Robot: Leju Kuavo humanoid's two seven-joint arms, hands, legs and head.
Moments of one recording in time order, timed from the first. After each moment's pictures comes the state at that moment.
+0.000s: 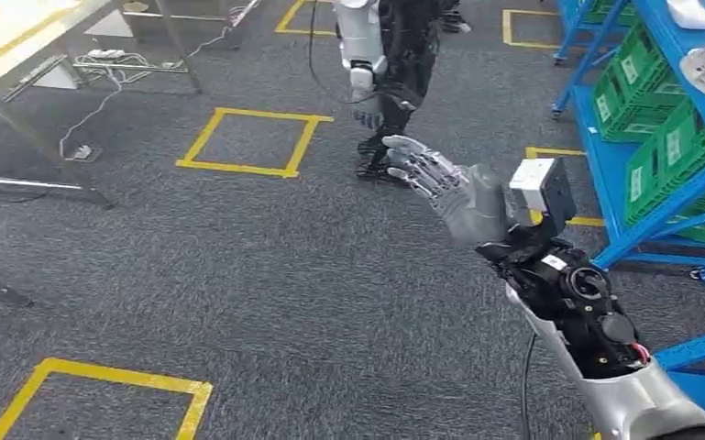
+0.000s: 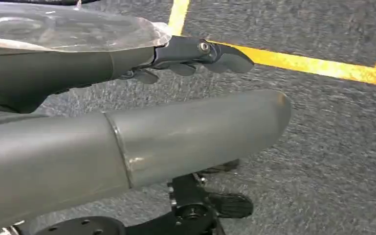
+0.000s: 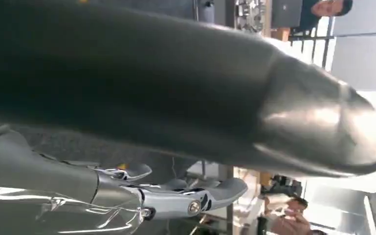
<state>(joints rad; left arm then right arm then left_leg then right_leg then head) -0.25 0.08 1.49 -0.15 -1.35 -0.22 -0.24 -0.35 -0.18 0.29 -1.66 -0.28 0.29 -0.02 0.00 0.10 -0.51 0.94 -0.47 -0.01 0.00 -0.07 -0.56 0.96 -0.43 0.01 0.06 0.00</state>
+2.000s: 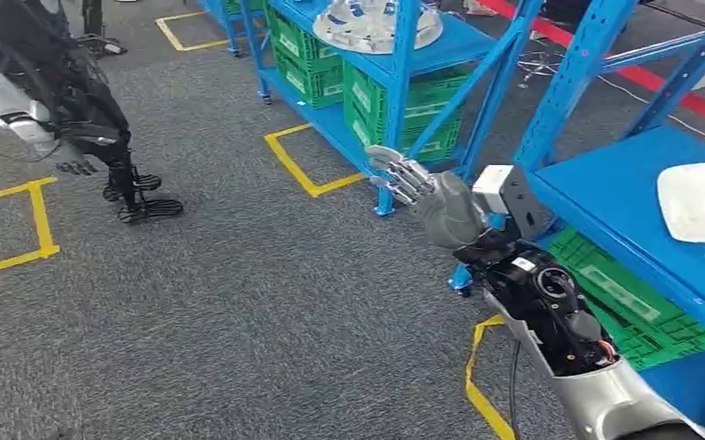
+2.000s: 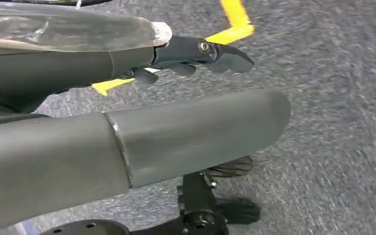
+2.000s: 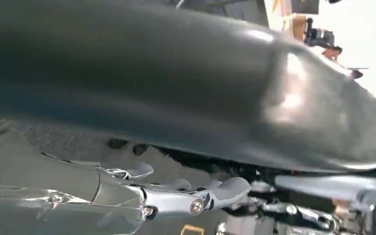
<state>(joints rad) -0.25 0.08 1.49 -0.15 -1.33 -0.18 -0.19 -0.37 -0.10 0.29 -1.54 -0.19 0.34 -0.07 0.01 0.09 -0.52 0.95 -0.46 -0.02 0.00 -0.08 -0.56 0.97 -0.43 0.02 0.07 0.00</state>
